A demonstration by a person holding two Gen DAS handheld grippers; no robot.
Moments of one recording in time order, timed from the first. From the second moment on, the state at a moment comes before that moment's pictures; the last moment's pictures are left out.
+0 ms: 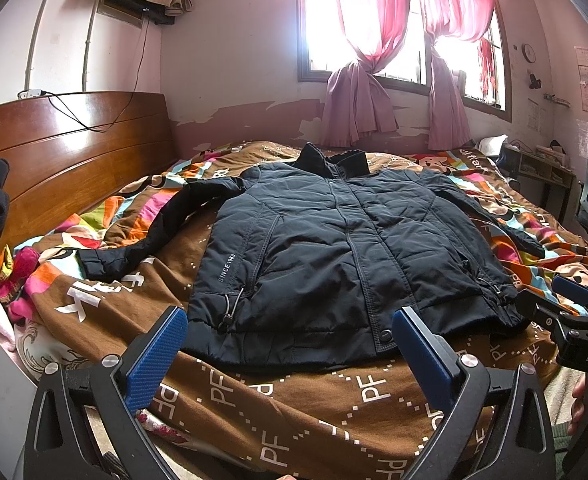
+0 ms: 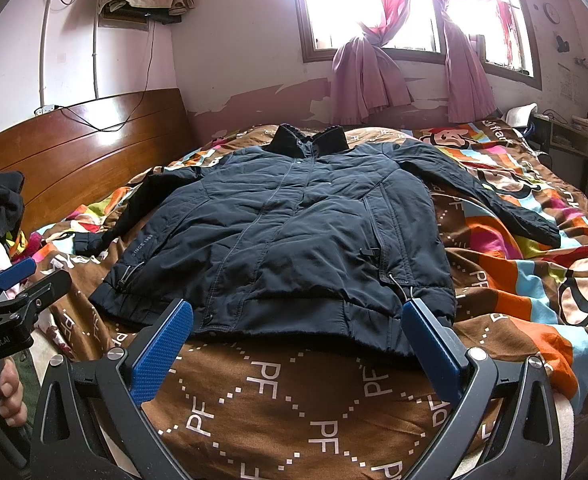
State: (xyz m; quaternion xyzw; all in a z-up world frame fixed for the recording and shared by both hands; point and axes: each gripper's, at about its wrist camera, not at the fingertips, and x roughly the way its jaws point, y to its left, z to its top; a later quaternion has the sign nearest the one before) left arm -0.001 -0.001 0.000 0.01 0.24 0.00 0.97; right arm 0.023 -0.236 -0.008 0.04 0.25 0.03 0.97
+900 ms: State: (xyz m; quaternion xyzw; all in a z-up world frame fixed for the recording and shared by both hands) left arm 0.057 -0.019 0.000 0.04 0.30 0.04 0.95; right arm 0.049 -0.265 -0.010 0.07 0.27 -0.01 0.96
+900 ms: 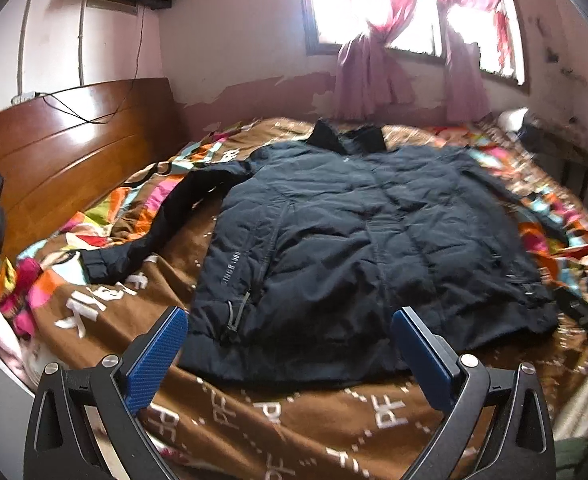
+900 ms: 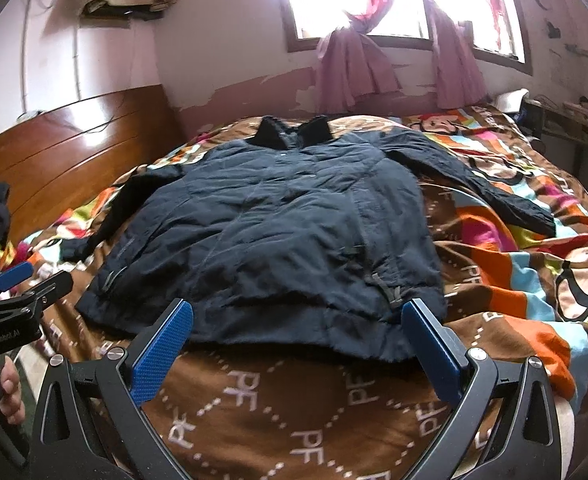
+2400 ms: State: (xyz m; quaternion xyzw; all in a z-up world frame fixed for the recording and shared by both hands) left arm 0.459 -0.293 -0.032 -0.01 0.44 -0.13 0.89; right arm 0.307 -0.671 -0.144 0.49 0.21 -0.21 0.82
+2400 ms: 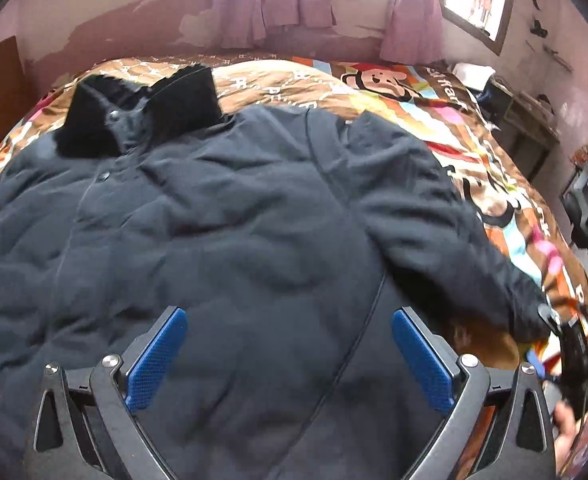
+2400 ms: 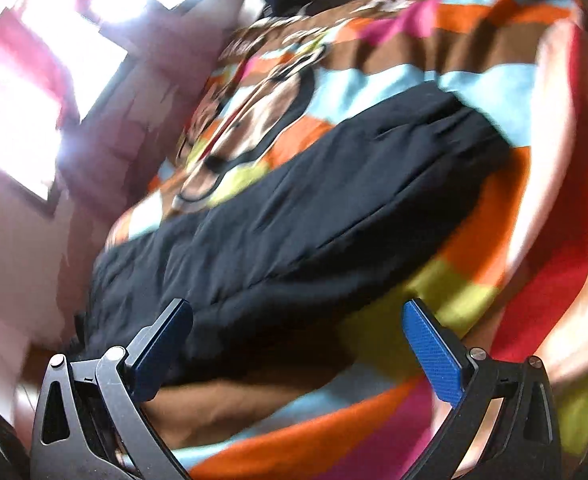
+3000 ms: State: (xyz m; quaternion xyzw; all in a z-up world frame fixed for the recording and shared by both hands) left arm 0.494 -0.318 -0.055 0.03 0.50 -0.12 0.86; right arm 0.301 -0.697 -0.121 0.48 0.09 -0.21 0.85
